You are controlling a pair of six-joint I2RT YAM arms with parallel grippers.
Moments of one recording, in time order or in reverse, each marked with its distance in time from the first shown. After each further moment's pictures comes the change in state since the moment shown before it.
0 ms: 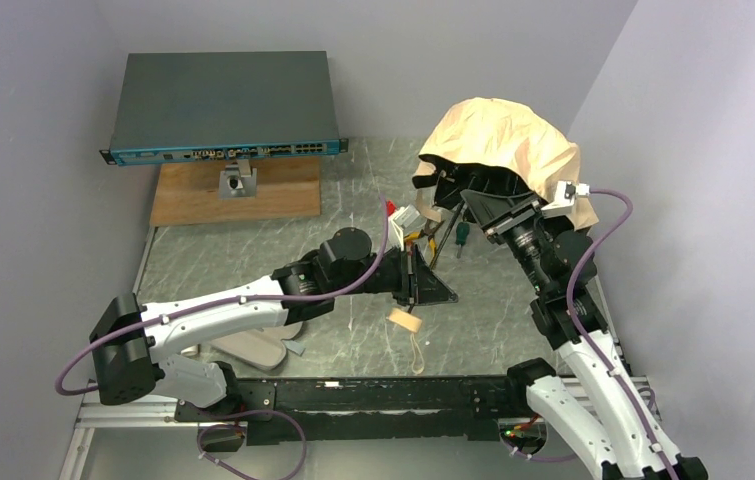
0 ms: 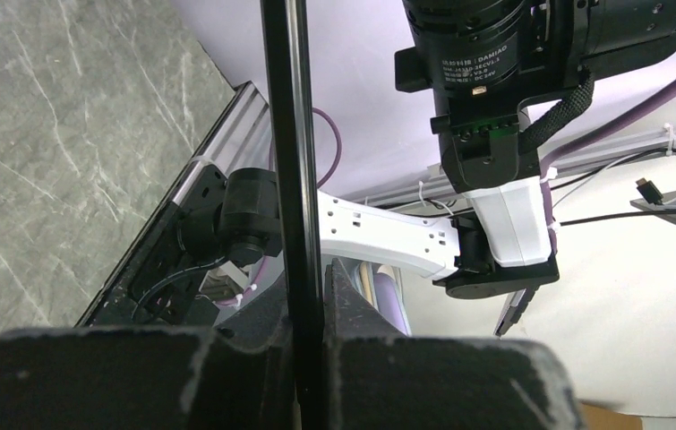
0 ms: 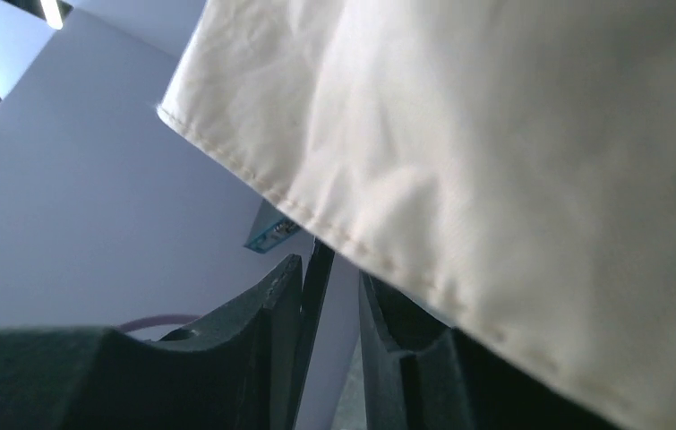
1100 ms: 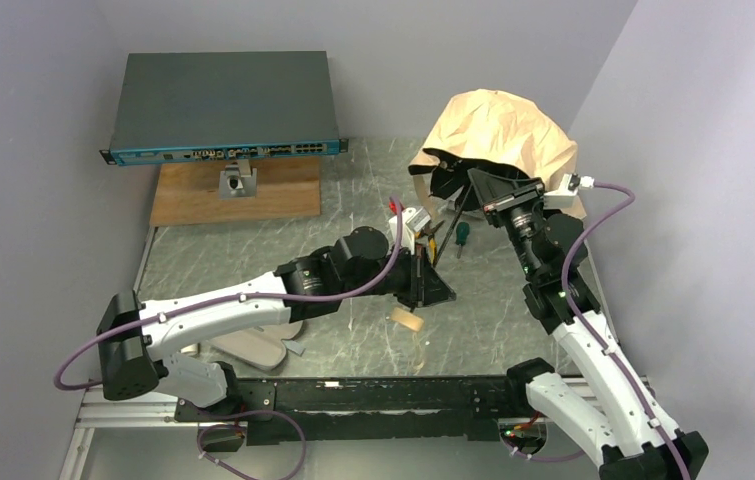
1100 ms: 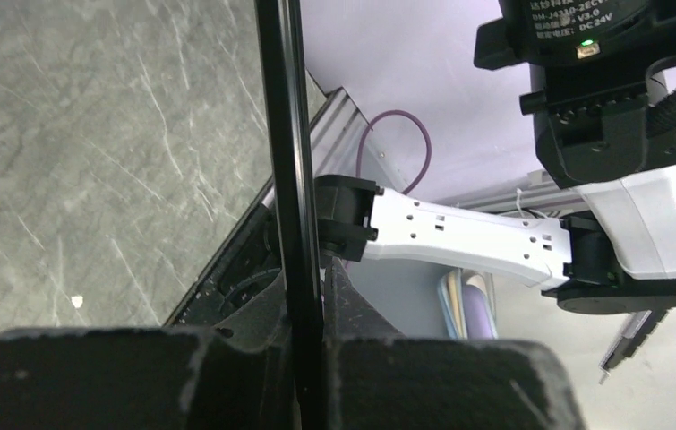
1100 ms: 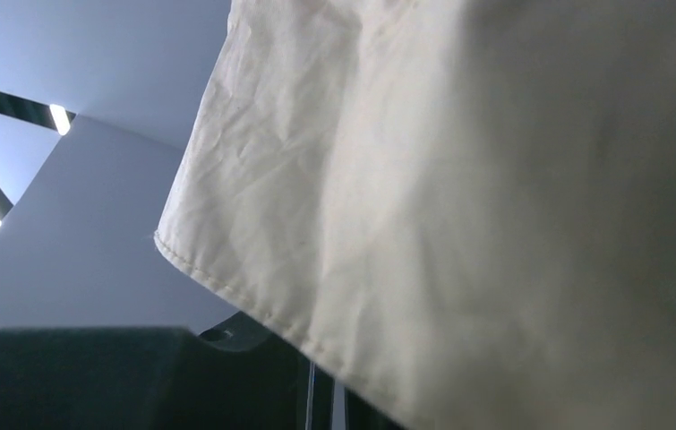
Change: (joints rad) left arm -0.053 0.020 0.108 -0.241 -0.148 0.171; right arm 0.022 0.120 0.048 0.068 0.195 0.115
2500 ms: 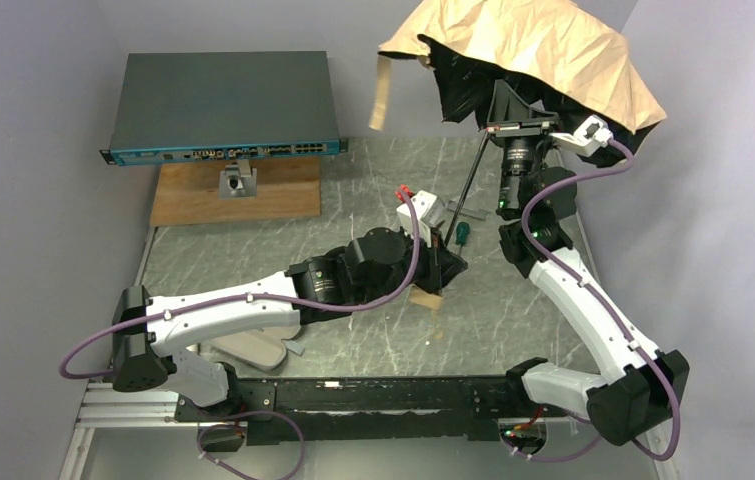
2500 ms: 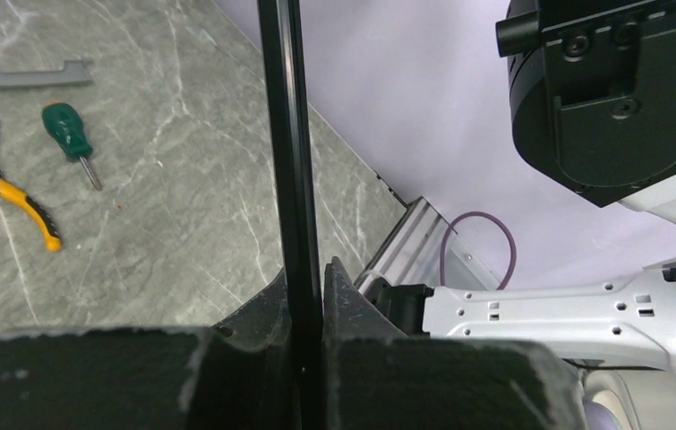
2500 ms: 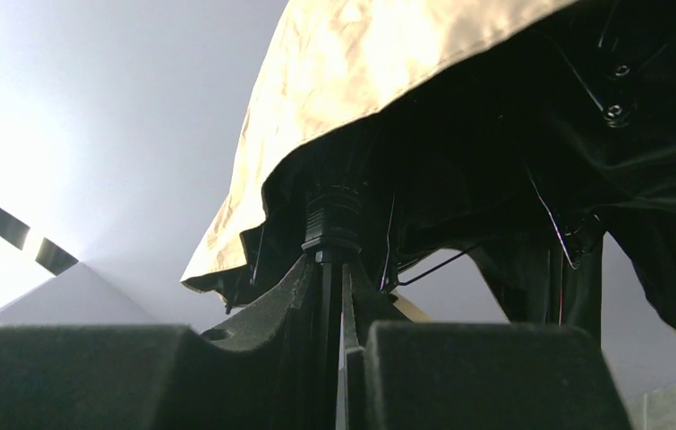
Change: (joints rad) left arm -0.115 0.071 0.163 -0.025 -0.369 0.250; right arm 0.077 0.369 0.332 0.474 0.427 -0.407
